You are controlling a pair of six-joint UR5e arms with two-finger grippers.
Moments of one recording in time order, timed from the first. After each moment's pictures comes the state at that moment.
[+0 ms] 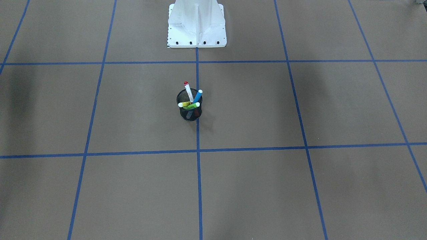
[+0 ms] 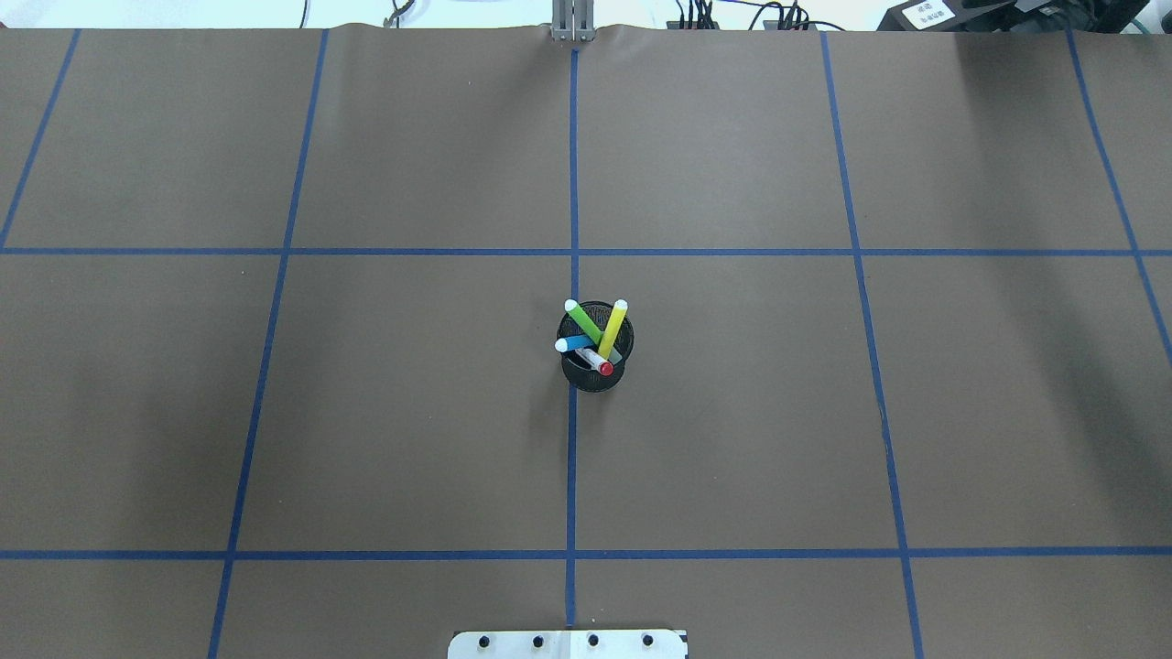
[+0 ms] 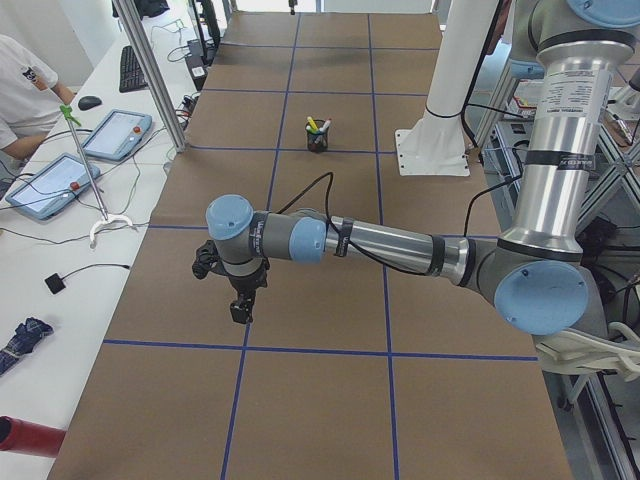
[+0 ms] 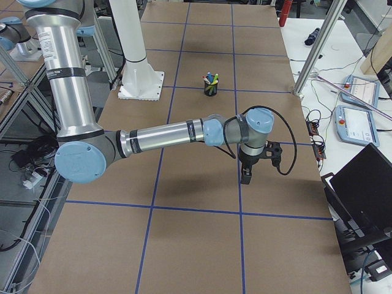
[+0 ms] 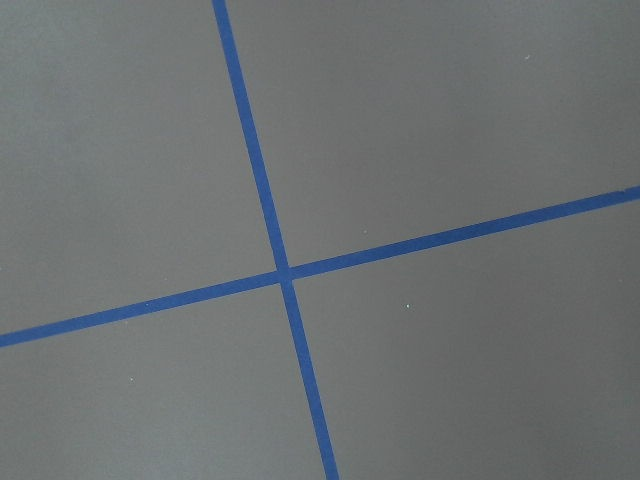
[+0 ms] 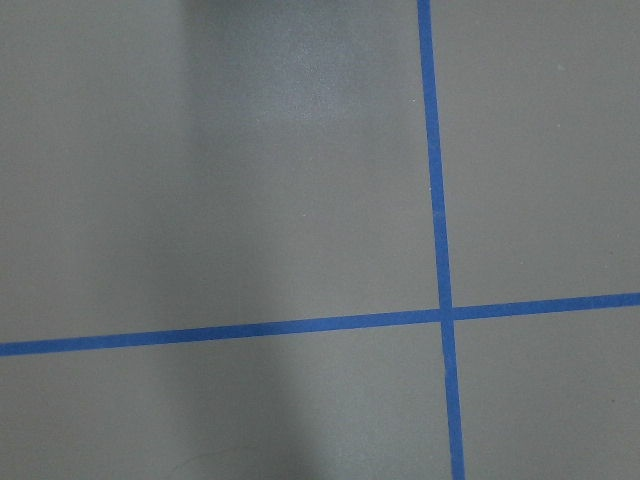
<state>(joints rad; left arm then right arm) -1.49 -1.68 -1.63 -1.50 -2.33 0.10 1.46 -1.40 1.62 -1.65 2.31 0.27</state>
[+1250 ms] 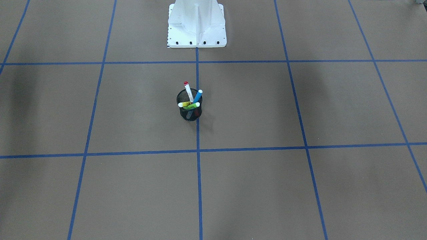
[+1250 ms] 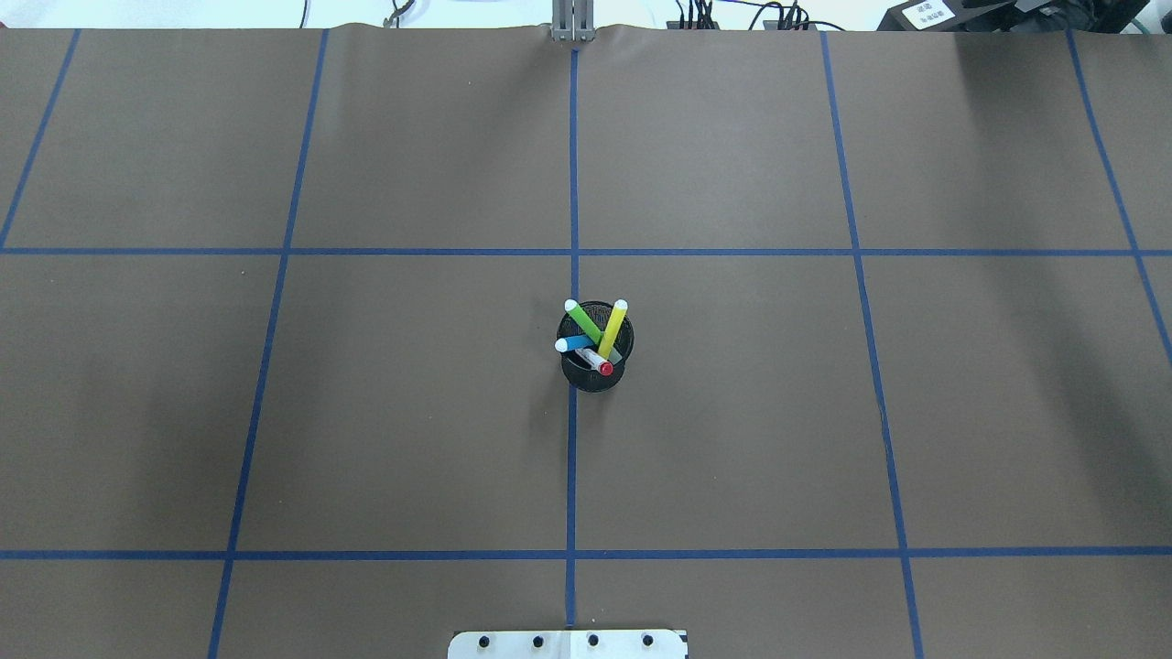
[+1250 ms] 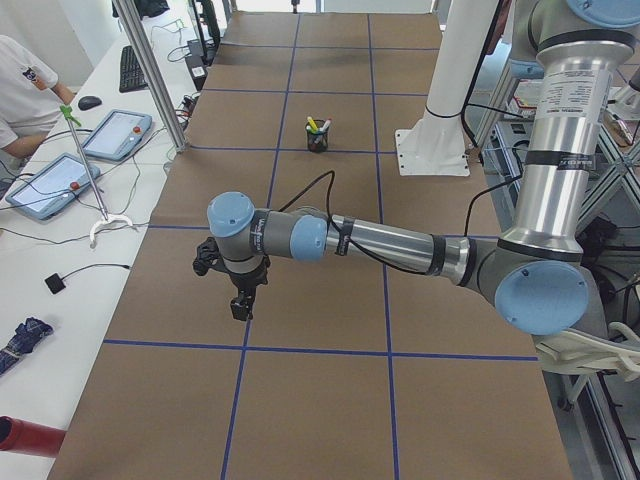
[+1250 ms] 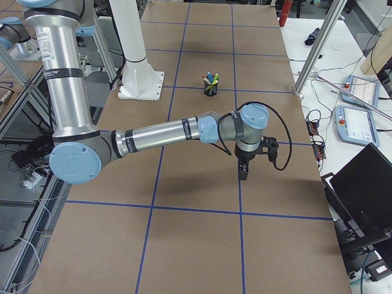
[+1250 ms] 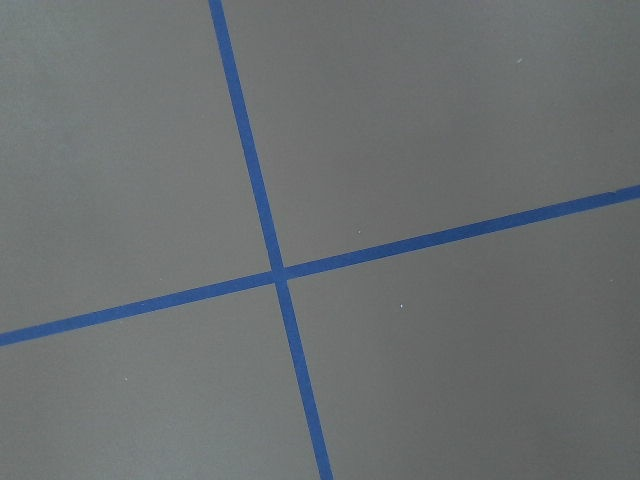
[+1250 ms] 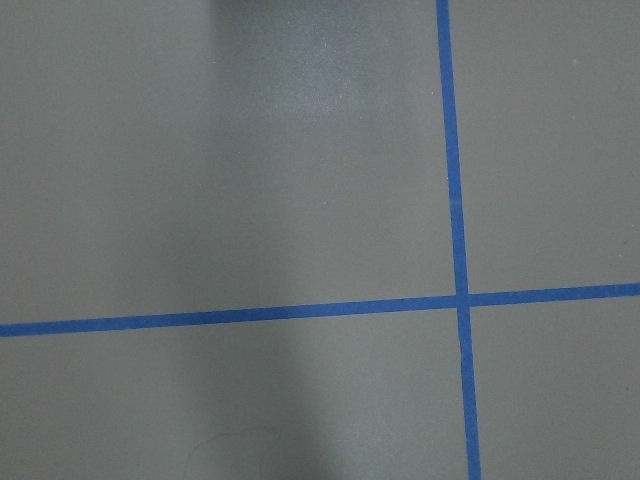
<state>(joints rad) -1.49 -1.68 -1.64 -1.50 -2.33 0.10 1.45 -1.43 1.67 -1.64 2.33 0.28</state>
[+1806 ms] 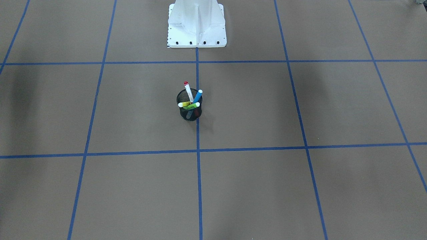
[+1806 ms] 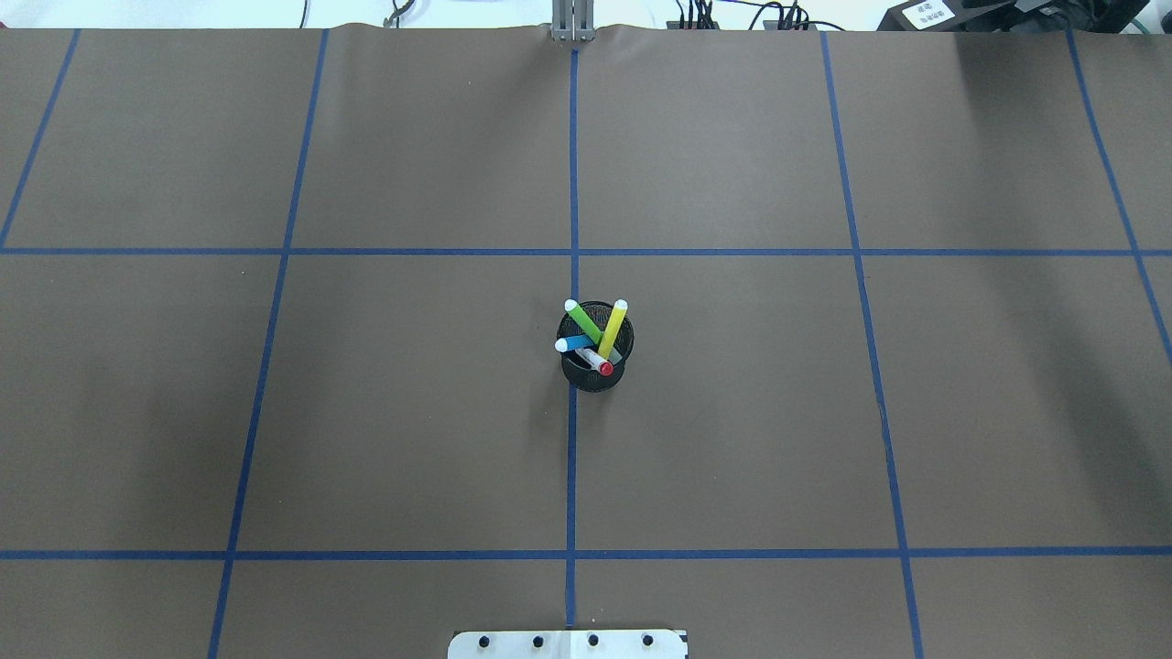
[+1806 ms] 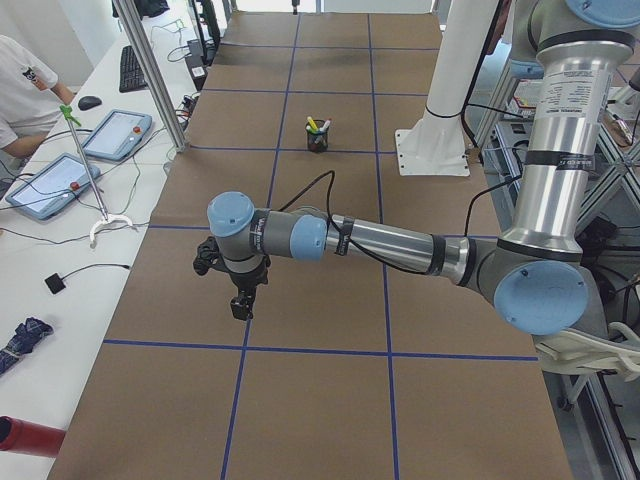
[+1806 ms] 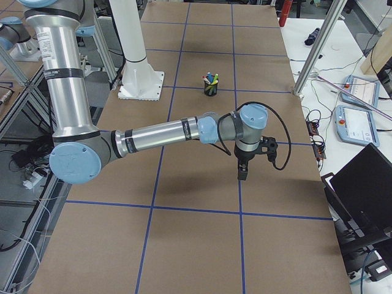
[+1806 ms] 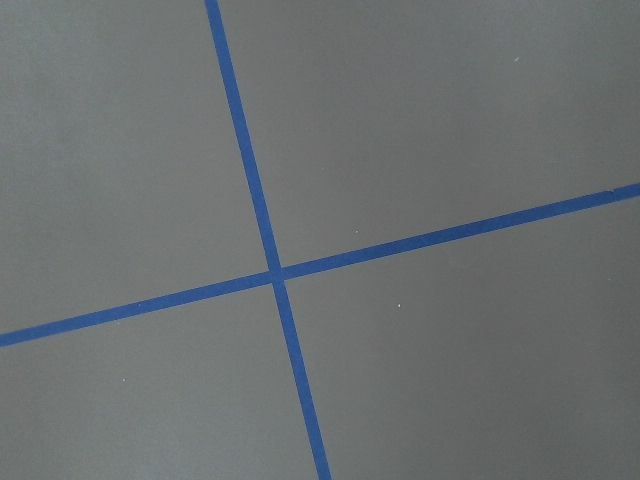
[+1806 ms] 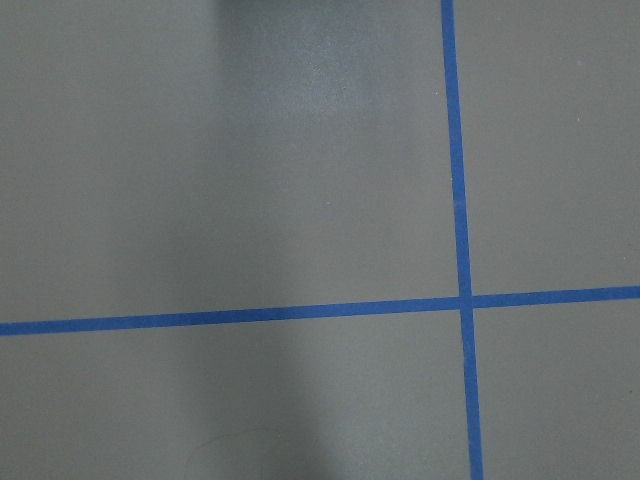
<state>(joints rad) -1.49 -1.68 -1.64 -1.50 -2.33 0.10 1.45 -1.43 1.67 -1.64 2.32 0.28</state>
